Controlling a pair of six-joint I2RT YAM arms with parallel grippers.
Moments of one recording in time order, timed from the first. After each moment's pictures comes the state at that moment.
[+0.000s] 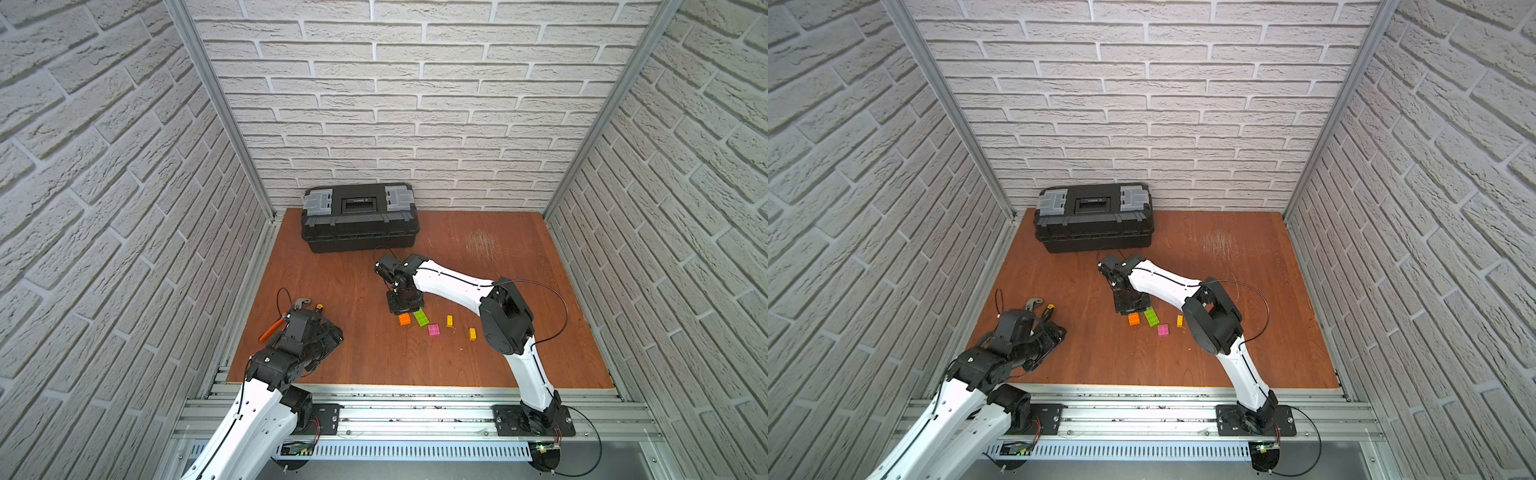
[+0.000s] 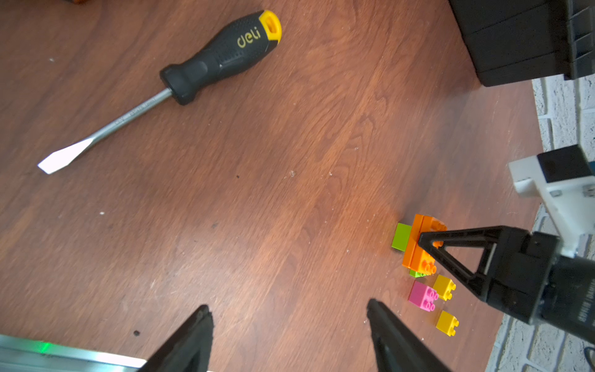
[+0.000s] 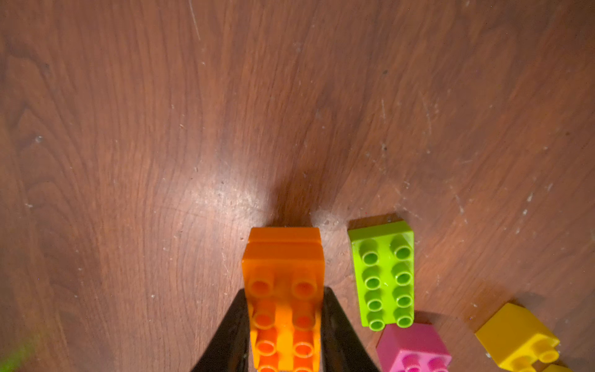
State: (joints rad) left arm -0.36 0.58 0.51 -0.89 0.04 -1.05; right arm 0.79 2.20 1.82 -1.13 0.03 0.64
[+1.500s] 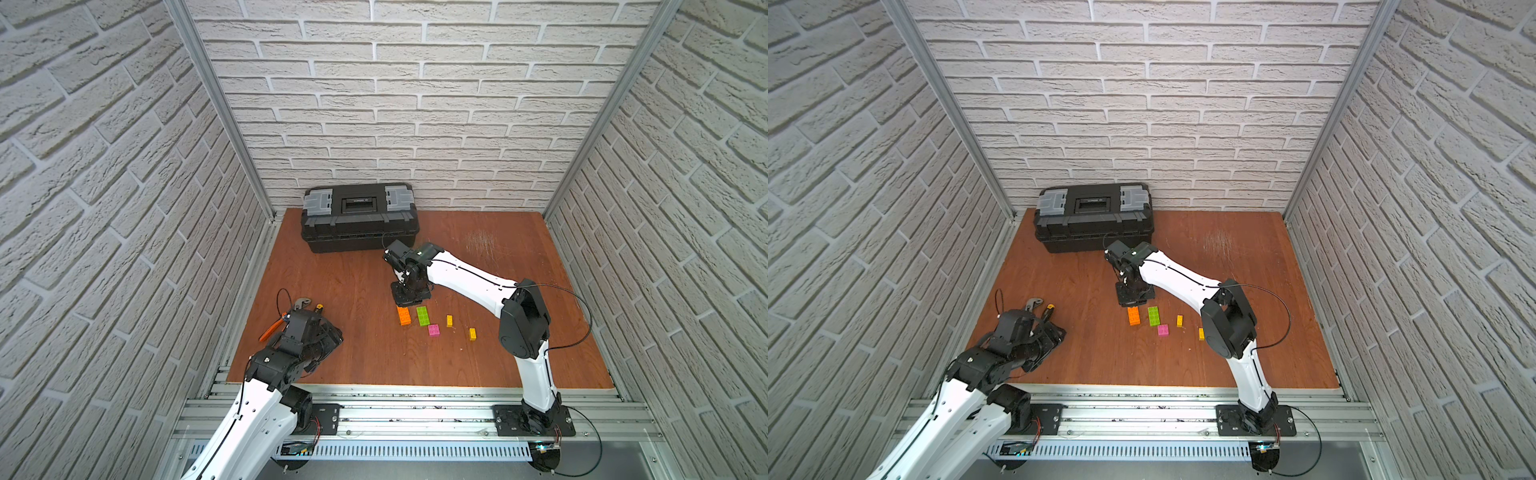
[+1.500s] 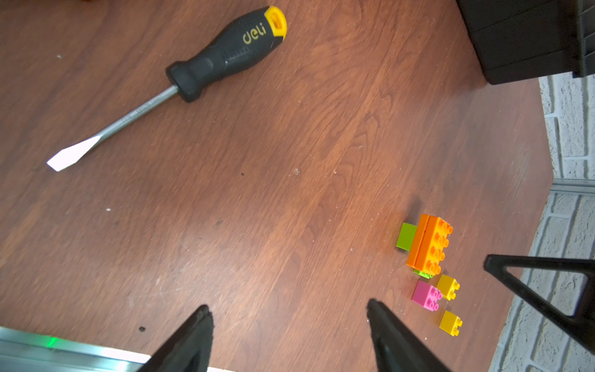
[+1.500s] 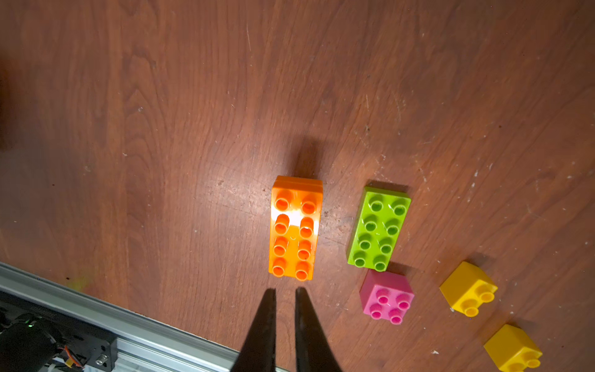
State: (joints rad) left arm -0.36 0.58 0.51 -0.90 0.04 -1.05; right arm 0.76 2.09 1.84 -1.20 -0.06 0.56
